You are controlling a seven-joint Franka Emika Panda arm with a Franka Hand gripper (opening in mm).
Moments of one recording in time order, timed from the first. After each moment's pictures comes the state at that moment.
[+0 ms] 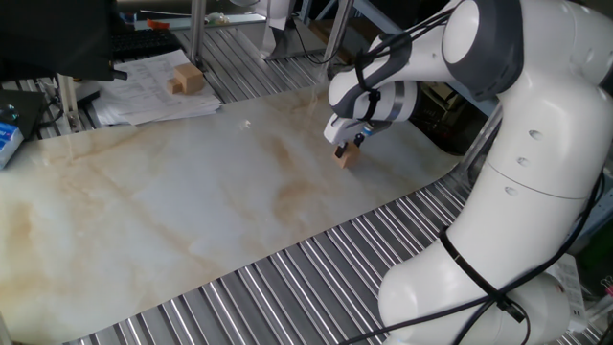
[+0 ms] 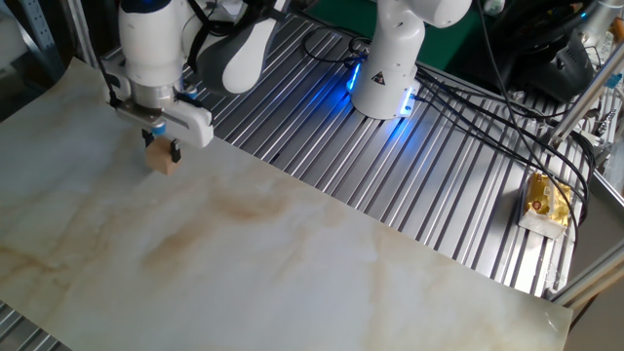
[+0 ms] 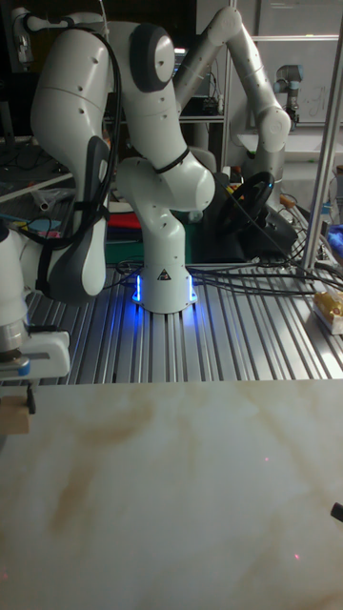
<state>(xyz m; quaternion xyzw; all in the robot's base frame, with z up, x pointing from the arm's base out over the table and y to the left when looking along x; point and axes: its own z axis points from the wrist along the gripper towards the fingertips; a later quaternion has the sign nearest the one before) 0.497 -0.264 0.127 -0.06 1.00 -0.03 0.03</state>
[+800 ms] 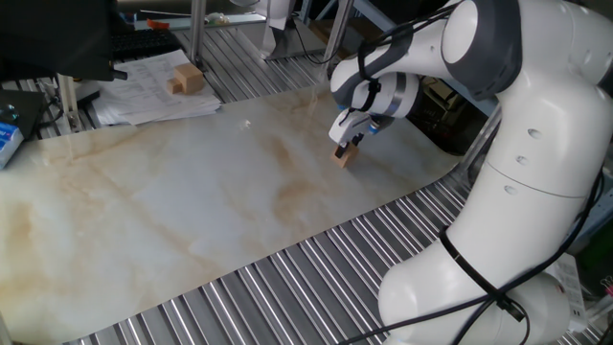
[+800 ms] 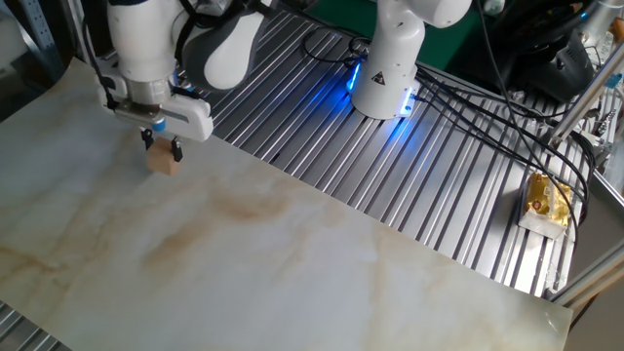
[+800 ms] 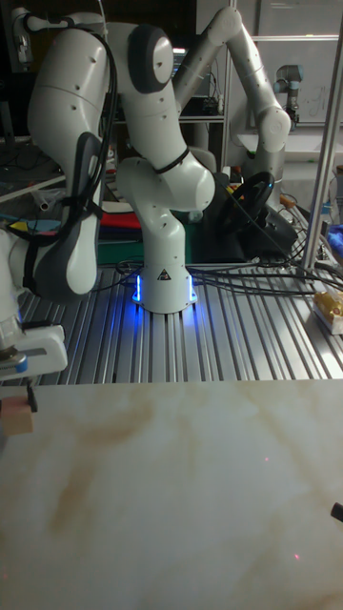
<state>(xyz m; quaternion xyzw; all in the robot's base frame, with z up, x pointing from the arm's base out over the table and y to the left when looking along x) 0.498 -0.264 0.128 -0.12 0.99 0.01 0.03</state>
